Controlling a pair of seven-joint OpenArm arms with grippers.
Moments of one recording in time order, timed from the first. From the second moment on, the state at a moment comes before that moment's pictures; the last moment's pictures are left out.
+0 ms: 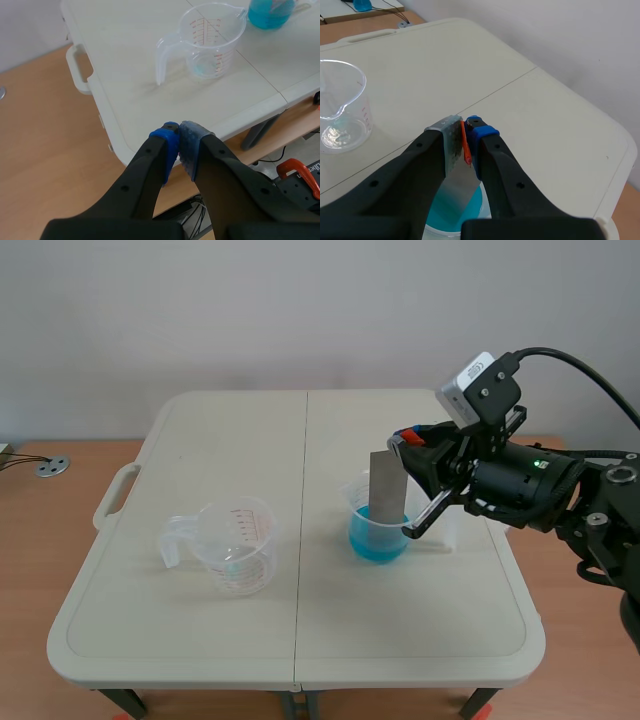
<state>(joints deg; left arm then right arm) 66.1 -31.6 -20.3 108.2 -13.1 -21.0 -24.7 1.6 10.3 2.5 77.3 -19.5 44.2 19.9</state>
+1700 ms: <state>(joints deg) 12.0 -30.8 7.0 101.6 -5.1 -27.1 1.1 1.5 10.5 6.7 102.7 -18.8 45.5 14.2</state>
